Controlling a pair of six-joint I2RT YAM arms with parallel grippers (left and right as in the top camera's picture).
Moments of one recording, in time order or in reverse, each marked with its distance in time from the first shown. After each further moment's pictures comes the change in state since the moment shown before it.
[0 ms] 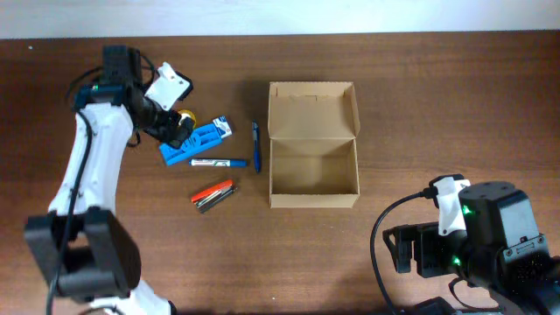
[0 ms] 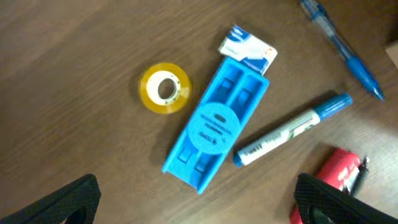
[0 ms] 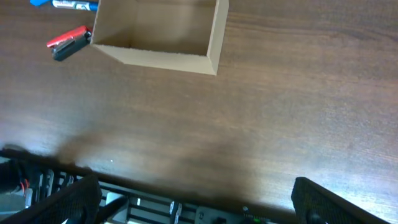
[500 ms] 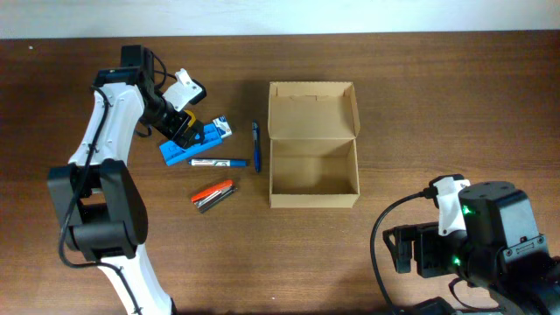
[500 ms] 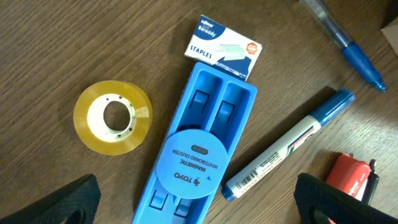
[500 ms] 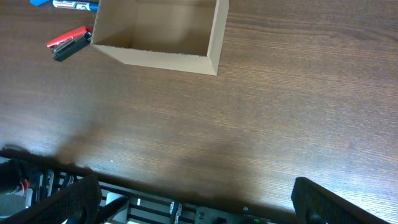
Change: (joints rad) left arm -0.001 0.249 0.139 -0.070 0.115 0.101; right arm 0.000 0.000 0.000 -0.001 0.000 0.000
